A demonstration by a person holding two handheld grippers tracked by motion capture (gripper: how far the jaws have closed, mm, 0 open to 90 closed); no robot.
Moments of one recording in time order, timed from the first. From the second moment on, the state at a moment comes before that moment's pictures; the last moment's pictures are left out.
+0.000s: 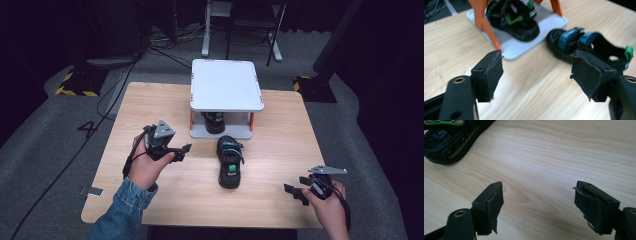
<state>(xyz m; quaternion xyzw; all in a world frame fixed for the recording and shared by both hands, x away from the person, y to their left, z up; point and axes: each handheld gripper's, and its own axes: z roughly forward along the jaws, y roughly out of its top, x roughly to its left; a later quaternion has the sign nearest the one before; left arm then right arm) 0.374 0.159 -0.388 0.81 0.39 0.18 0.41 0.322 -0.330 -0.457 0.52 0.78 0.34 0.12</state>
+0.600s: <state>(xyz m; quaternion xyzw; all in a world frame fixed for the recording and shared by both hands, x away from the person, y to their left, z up) 0.349 0.239 -0.420 0.78 0.48 0.18 0.36 0.352 -0.256 -0.446 0.43 0.82 0.37 0.11</state>
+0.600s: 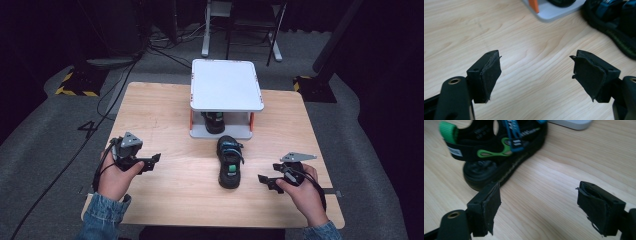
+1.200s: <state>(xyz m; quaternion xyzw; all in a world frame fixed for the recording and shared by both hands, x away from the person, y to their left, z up) 0.337 0.263 -0.433 0.77 0.50 0.18 0.34 0.349 -0.178 -0.454 0.36 0.84 0.40 0.09</state>
